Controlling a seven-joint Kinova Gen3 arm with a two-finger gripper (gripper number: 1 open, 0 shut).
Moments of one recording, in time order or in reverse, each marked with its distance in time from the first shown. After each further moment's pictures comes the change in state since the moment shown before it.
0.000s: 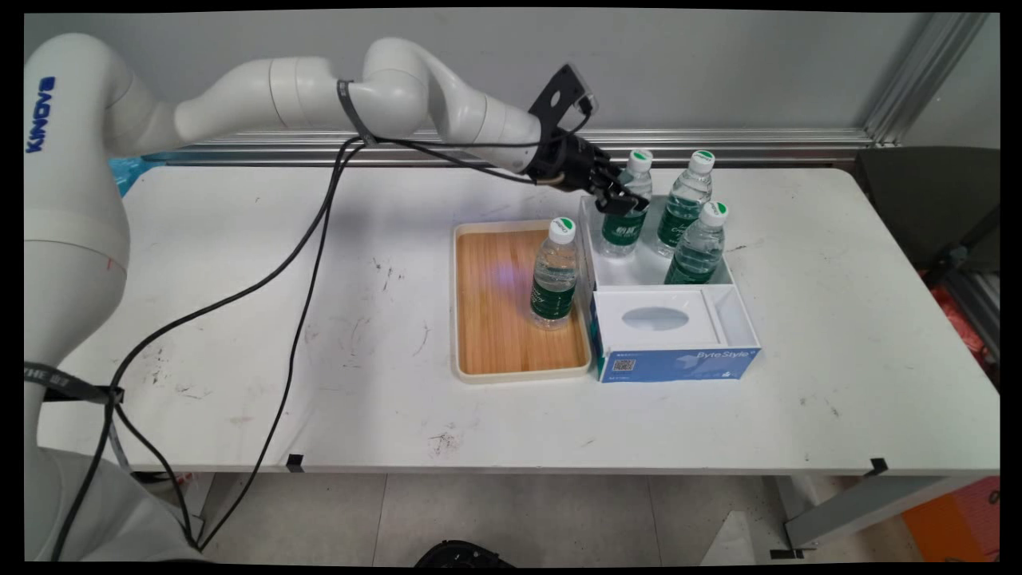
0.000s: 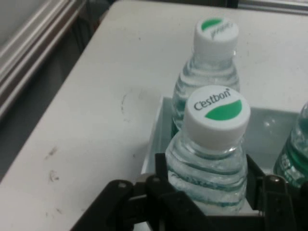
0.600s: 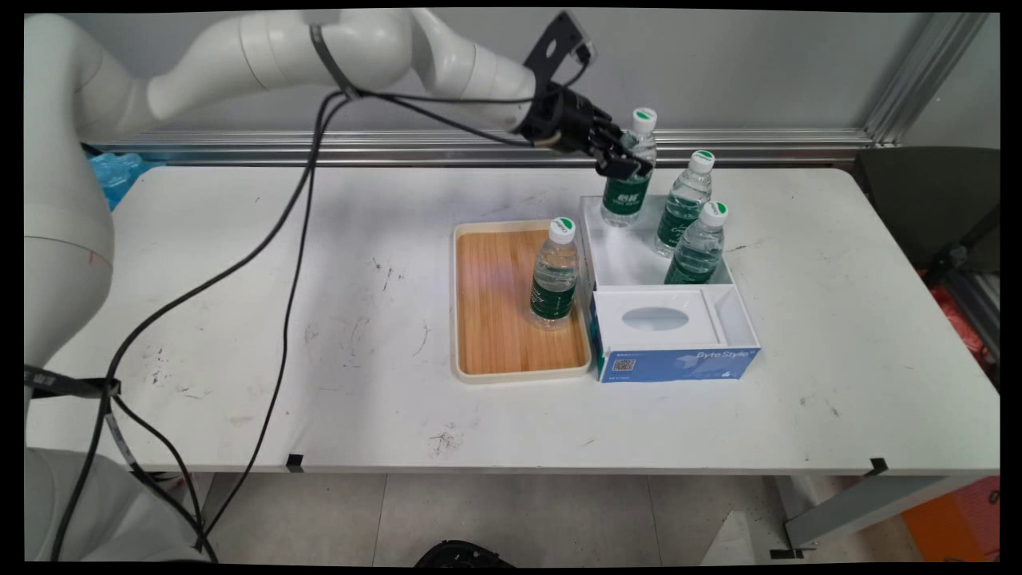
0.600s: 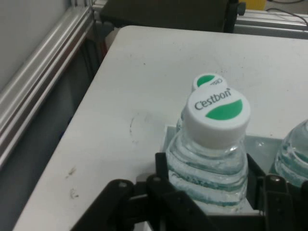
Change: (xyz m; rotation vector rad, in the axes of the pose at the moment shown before) arm 0.046 -0.005 -0.044 0.004 0.006 0.022
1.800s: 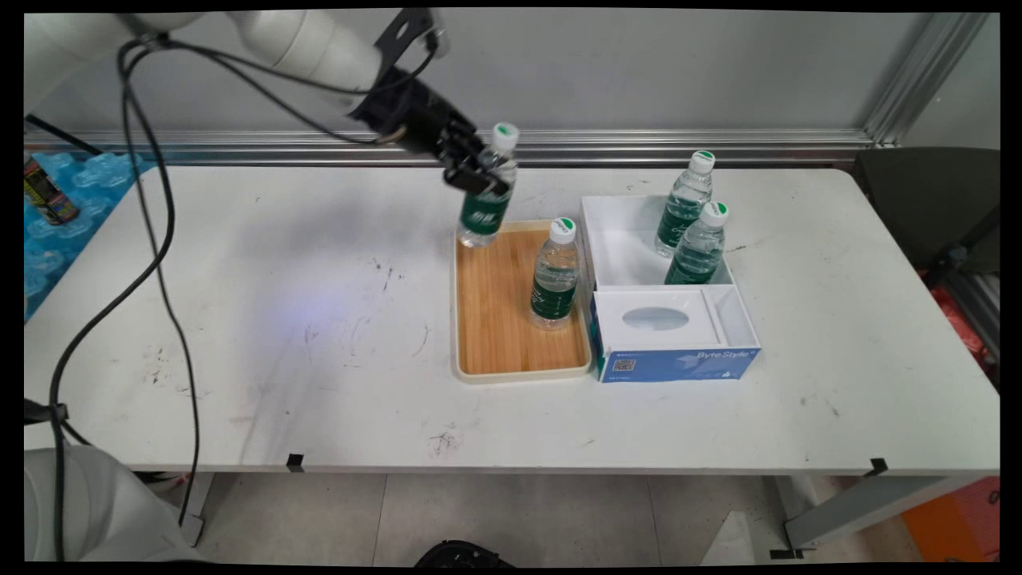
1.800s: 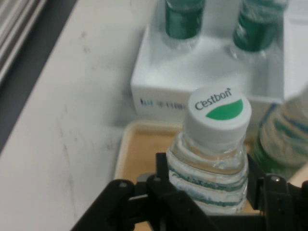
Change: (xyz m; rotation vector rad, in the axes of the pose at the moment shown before) arm -0.045 0.019 -0.163 0.012 -0.248 0.014
